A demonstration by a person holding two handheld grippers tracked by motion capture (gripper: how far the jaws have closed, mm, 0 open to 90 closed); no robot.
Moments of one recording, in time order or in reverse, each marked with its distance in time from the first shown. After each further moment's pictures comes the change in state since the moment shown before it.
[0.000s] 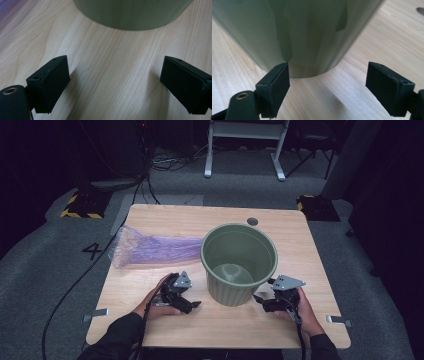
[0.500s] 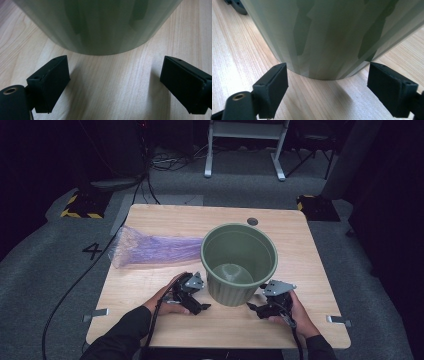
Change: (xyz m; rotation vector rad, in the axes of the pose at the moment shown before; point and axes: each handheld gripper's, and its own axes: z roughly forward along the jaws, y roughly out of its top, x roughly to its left) left arm -0.007 0.020 0.019 0.006 -0.103 0.114; right arm 0.020 0.002 0.011 0.027 0.075 -0.056
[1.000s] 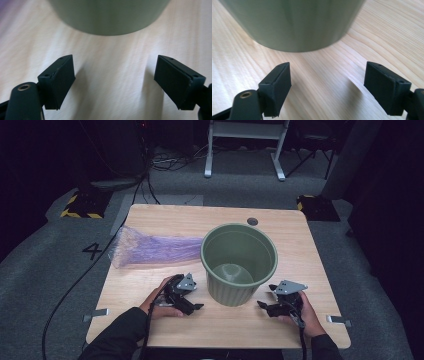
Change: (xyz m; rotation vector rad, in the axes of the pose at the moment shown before) left arm 0.001 -0.017 -0.024 0.007 0.066 -0.029; right arm -0.021 -0.028 -0.013 0.026 -0.051 0.098
